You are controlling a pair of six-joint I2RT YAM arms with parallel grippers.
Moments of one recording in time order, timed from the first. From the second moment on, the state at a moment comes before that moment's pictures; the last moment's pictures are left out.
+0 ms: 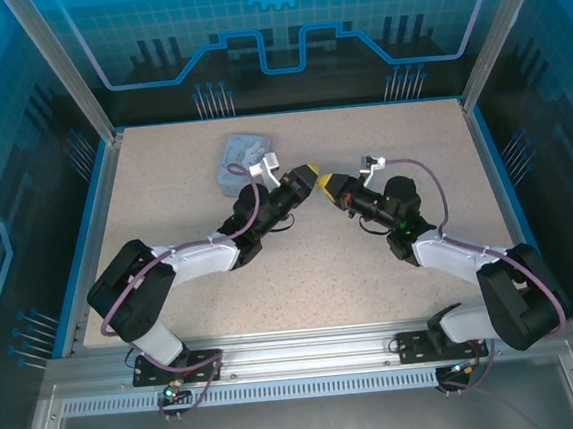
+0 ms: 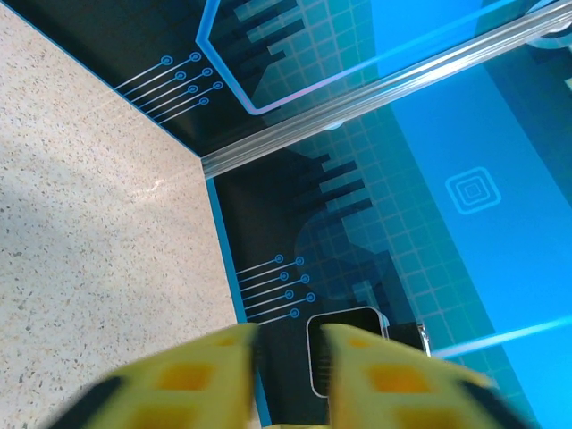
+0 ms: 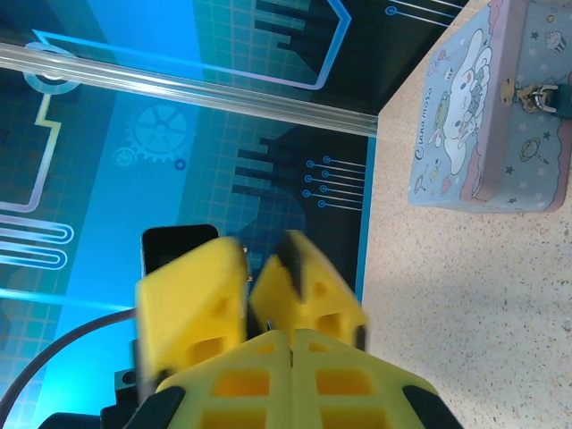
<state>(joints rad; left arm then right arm) -0.70 1.64 0.84 0.82 0.02 -1.17 0.42 1.33 0.55 0.76 -0.45 1.36</state>
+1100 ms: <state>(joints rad) -0.35 1.67 1.38 -0.17 0.05 -0.91 0.30 1.23 0.55 0.43 -0.53 1.14</state>
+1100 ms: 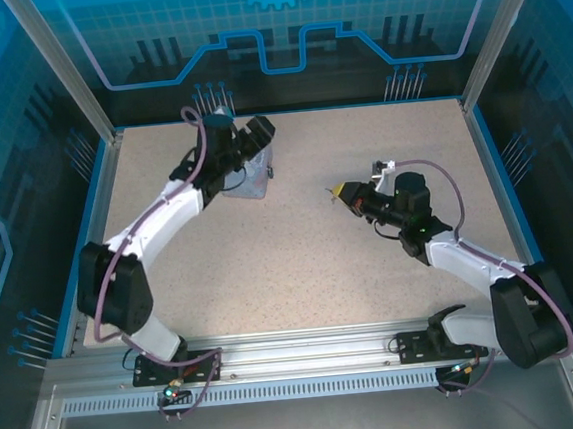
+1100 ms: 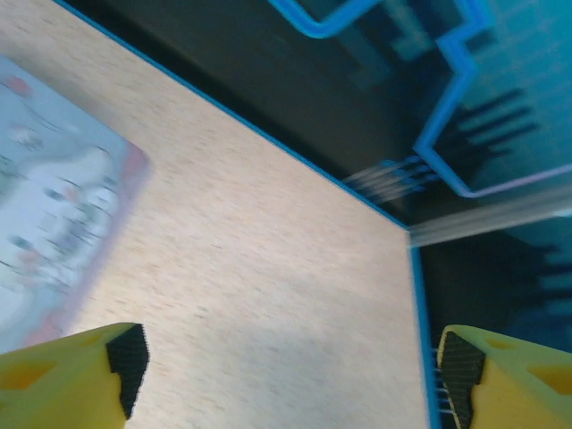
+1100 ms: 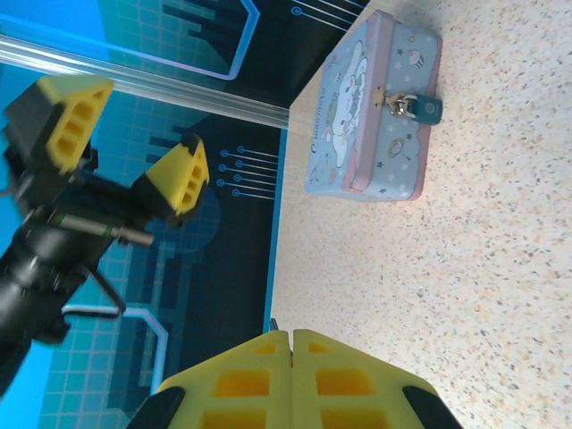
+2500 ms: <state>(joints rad) -0.18 2.57 2.43 -0.63 0.38 -0.66 0.20 1.15 0.57 0.24 -0.60 1.03</state>
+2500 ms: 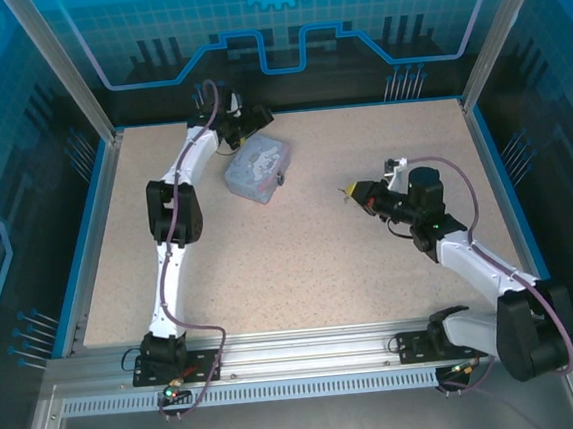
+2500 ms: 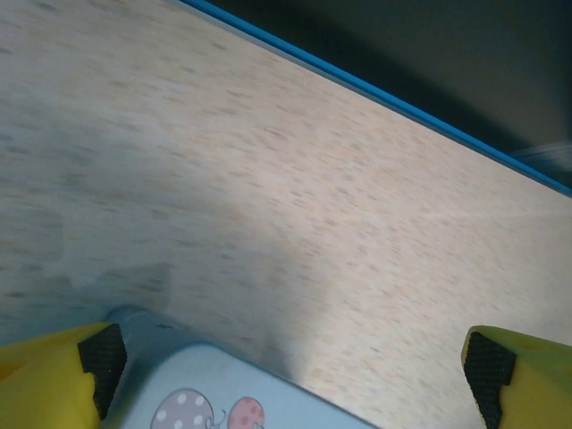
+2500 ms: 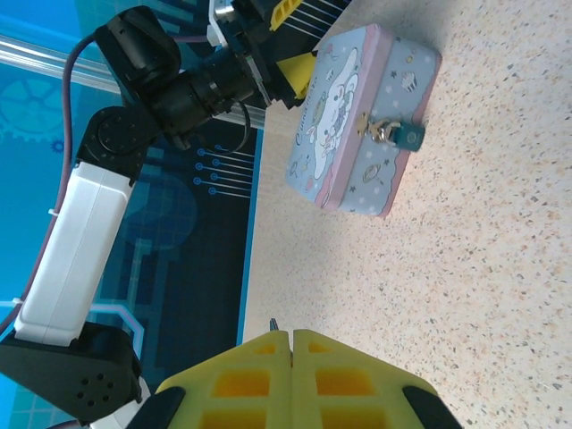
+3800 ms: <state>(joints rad) -0.41 1.60 1.05 -0.08 0.33 -0.77 0.16 1.15 0.46 0.04 -0.52 0.88</state>
